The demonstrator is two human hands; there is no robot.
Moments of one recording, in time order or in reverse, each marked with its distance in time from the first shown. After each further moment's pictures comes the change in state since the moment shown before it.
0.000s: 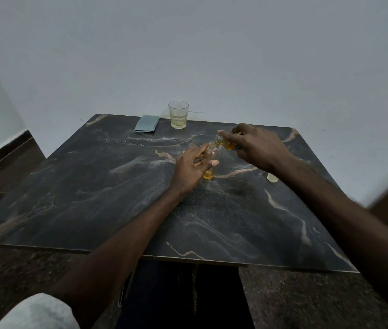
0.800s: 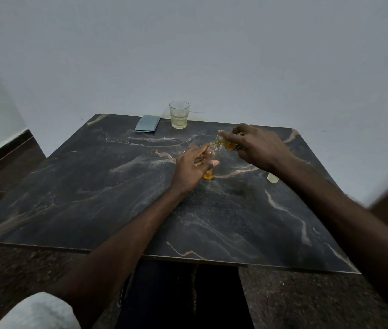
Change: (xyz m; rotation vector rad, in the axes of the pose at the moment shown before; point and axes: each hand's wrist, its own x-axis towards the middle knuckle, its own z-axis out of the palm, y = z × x) left_hand -0.001 0.004 -0.001 0.001 -0.003 0.012; right_hand 0.001 0.001 0.000 -0.010 -0.011 -0.005
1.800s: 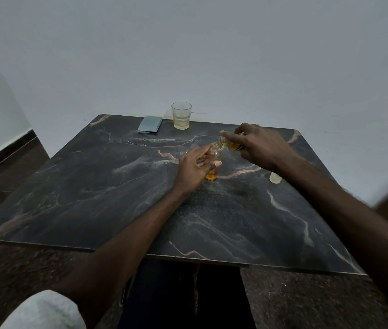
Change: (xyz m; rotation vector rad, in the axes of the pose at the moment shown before) left_hand 0.000 -0.004 0.000 0.012 0.017 0.029; right_hand 0.001 0.000 -0.006 -0.029 -0.016 -0.026
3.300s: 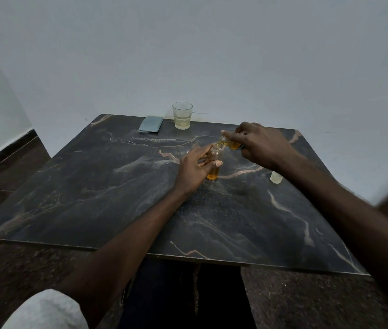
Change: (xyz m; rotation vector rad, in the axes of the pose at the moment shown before) left_hand 0.001 -0.005 0.003 -0.022 -0.009 -0.015; right_hand 0.002 -0.001 -0.005 -0.015 -0.004 -0.003
